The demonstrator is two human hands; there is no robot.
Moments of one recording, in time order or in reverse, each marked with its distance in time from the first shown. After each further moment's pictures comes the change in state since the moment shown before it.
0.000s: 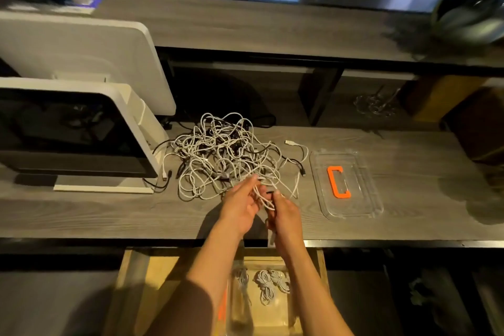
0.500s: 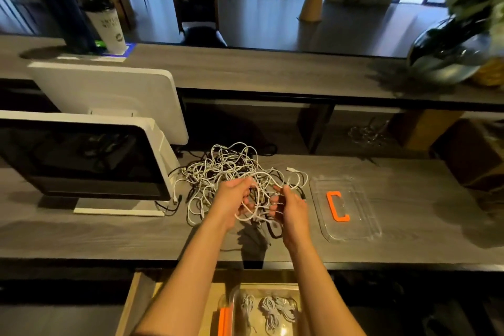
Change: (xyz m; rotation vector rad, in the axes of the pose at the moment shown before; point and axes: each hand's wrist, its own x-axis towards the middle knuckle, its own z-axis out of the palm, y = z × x) left_hand -0.043 0.065 0.011 0.558 -0.002 0.271; right_hand -0.003 -0.065 0.010 0.272 0.040 0.023
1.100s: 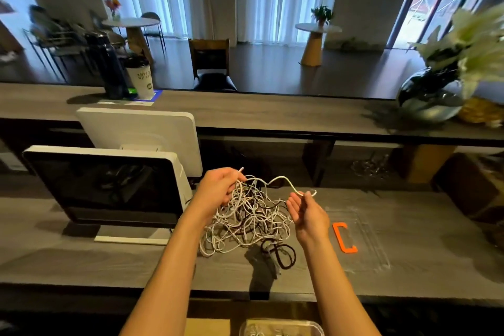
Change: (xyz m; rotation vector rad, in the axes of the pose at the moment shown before) left_hand -0.048 0.093 -0.053 0.298 -0.065 0.458; right_hand -0.001 -0.059 0.012 0.480 0.042 0.045
